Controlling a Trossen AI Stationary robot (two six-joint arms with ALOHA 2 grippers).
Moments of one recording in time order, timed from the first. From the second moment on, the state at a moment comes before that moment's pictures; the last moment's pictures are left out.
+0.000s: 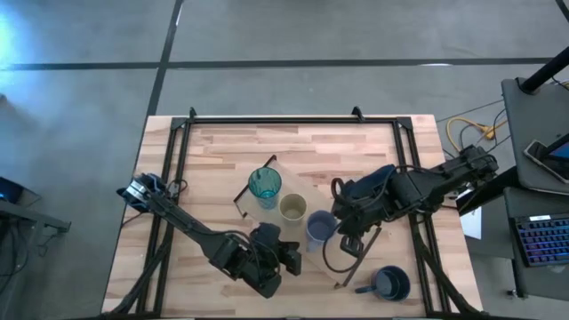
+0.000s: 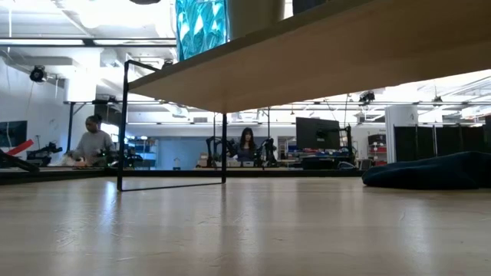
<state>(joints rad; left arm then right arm) -0.58 1.87 1.63 -0.58 -0.79 -1.59 0.41 1.50 1.56 -1.14 0.02 0.78</state>
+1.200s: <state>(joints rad) -0.80 1.75 1.53 -0.78 -0.69 -1.45 0.91 1.37 1.45 -1.55 0.13 1.97</state>
